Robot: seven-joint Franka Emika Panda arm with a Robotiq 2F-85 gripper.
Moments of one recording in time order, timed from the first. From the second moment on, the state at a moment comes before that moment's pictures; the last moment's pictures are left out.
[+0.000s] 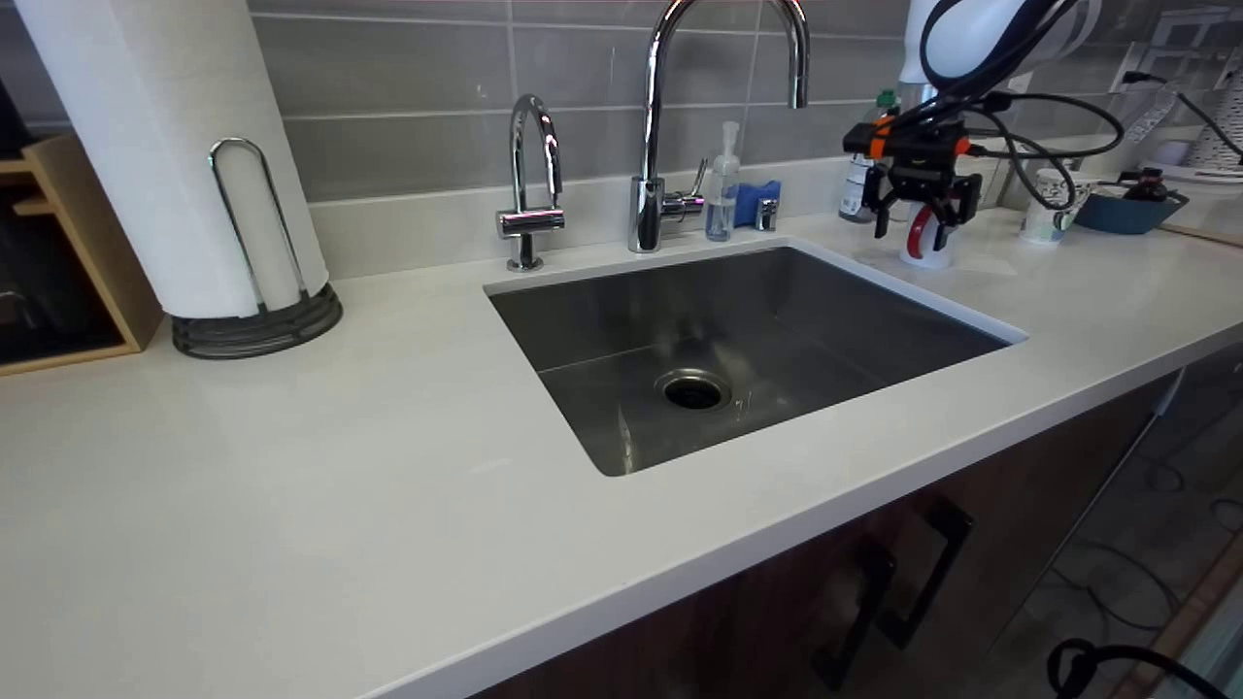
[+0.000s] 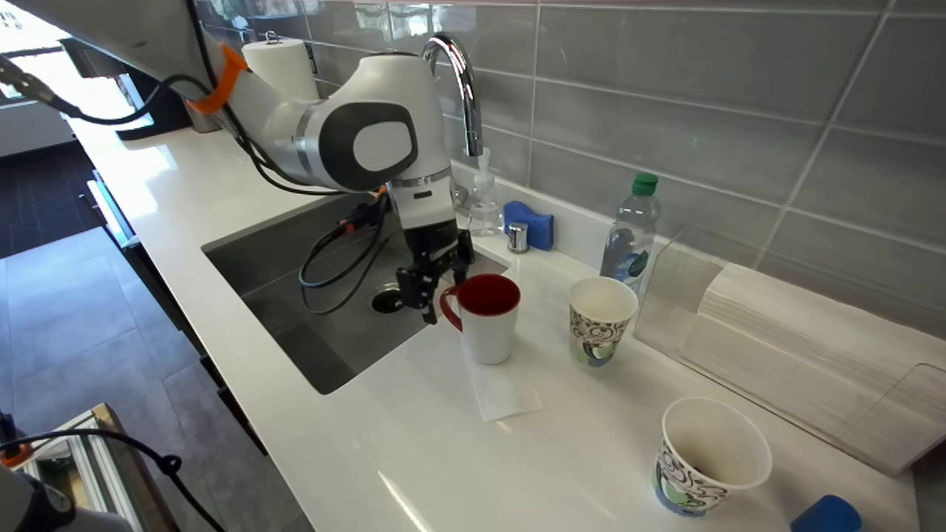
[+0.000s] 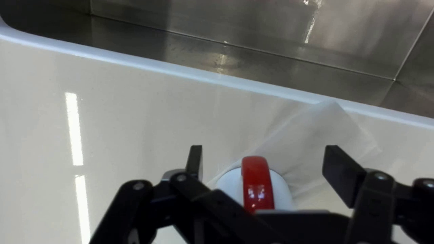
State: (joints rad) arm -0.05 0.18 -0.16 -2.24 -0.26 2.42 1.45
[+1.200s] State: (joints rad) arm -0.06 0.18 -0.16 -2.23 -0.22 2.41 1.40
